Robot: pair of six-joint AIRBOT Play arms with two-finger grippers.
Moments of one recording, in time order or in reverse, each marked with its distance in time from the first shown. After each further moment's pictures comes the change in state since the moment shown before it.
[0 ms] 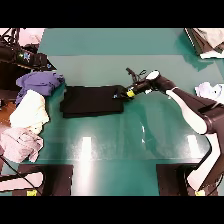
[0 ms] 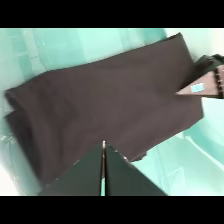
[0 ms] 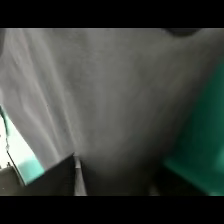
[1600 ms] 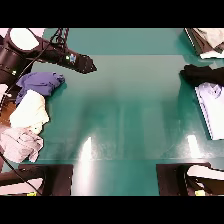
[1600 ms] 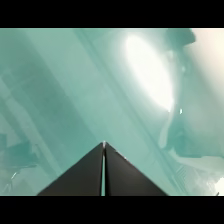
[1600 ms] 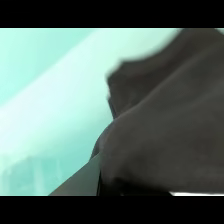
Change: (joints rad) left arm -0.423 -0.004 0.000 0.000 0.232 -0.061; right arm -1.109 0.544 -0.095 -0.153 -0.058 -0.097
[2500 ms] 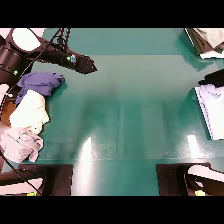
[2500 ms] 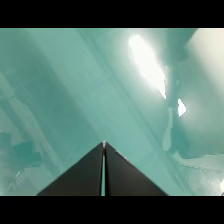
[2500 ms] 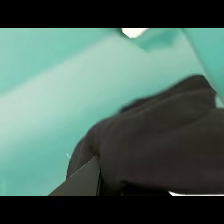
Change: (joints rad) left arm -0.005 -0.004 0.000 0.019 0.002 0.007; right arm -0.137 0.086 0.290 -0.256 0.271 0.144
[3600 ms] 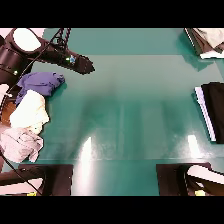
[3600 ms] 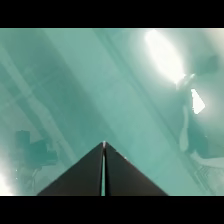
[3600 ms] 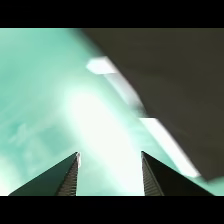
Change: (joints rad) left arm 0.000 0.000 0.000 0.051 0.006 0.027; right arm 0.105 0.016 0.000 -0.238 0.400 0.246
